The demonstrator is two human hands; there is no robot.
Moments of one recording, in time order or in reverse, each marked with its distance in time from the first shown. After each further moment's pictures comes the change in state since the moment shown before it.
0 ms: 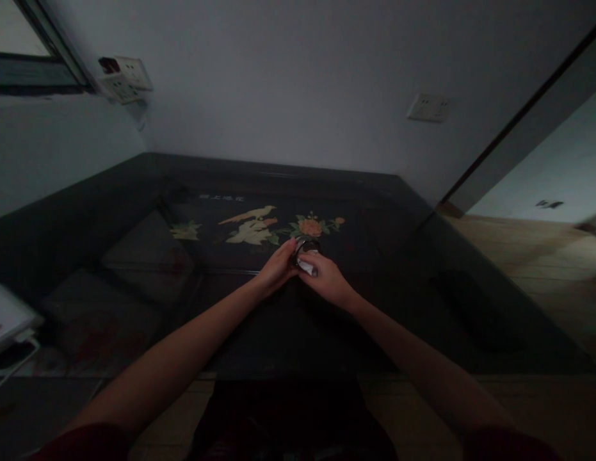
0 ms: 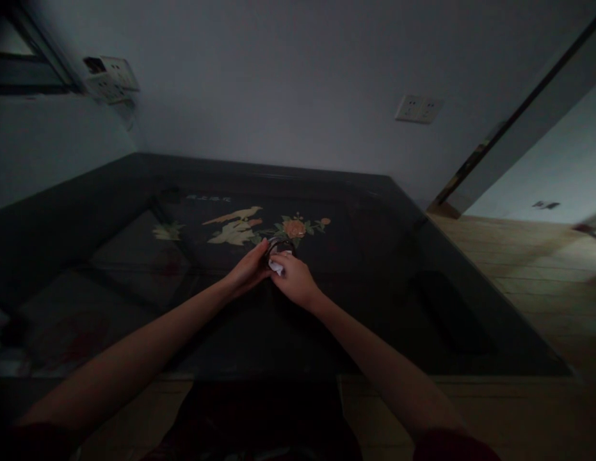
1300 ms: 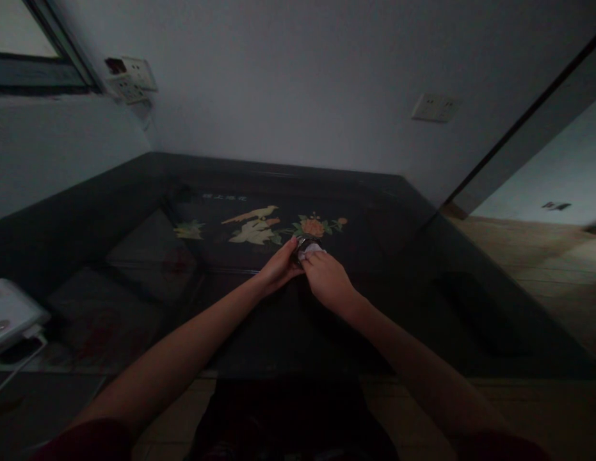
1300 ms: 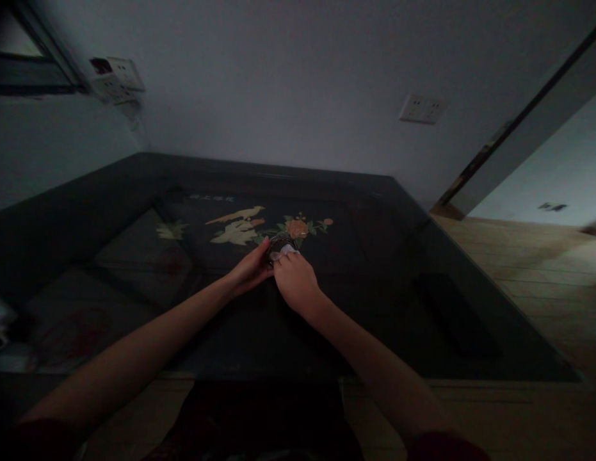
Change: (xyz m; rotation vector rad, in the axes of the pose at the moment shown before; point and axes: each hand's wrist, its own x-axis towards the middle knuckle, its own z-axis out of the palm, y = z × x) left_hand 0.004 0.004 -0.002 -0.076 -0.043 -0.087; right_hand 0.000 -0.021 -0.004 -0.667 -0.146 -0.110
